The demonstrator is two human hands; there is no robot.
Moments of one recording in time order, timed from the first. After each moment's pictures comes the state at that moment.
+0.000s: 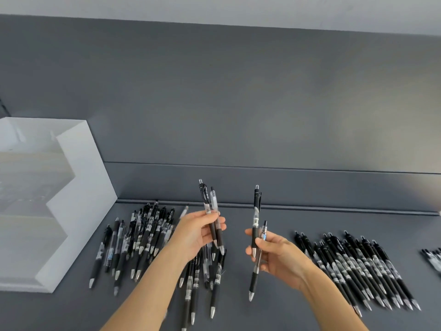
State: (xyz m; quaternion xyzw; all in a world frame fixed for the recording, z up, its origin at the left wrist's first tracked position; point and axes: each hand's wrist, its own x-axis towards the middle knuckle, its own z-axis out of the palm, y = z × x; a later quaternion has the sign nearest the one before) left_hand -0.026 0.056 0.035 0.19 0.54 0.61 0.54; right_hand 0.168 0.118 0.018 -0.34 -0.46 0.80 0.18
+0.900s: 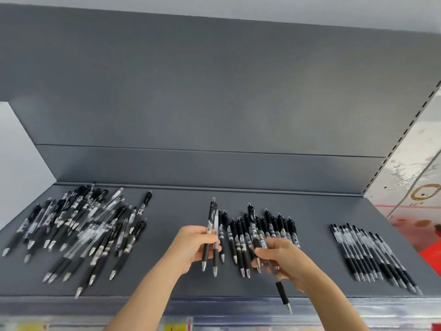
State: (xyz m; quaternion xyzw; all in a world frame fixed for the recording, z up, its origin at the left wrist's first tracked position) left_hand 0.176 0.076 0.014 0.24 0.63 0.50 0.54; right_hand 0.378 0.146 0.023 -0.48 -0.59 0.64 0.10
